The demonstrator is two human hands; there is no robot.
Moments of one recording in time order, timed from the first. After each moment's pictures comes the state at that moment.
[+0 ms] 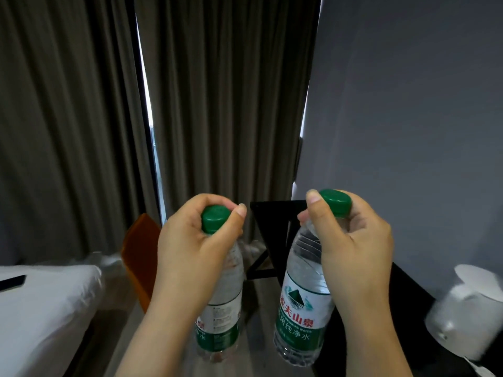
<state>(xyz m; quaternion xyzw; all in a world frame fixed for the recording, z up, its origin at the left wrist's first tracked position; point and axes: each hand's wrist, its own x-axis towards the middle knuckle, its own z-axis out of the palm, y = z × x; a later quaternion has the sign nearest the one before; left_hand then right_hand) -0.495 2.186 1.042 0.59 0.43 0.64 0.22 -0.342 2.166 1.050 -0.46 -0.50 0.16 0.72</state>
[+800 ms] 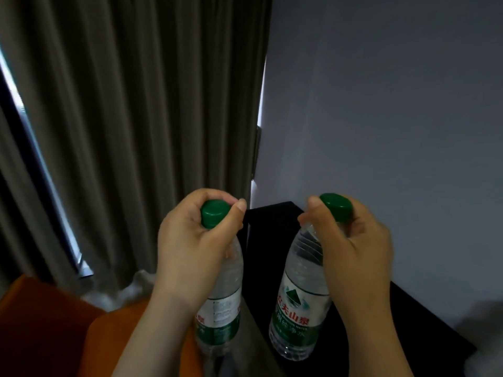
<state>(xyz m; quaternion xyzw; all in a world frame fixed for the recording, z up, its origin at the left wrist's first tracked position) -0.461 2.616 1.026 0.64 0.33 0.60 0.35 -0.319 2.546 1.033 -0.54 -0.45 0.07 0.70</state>
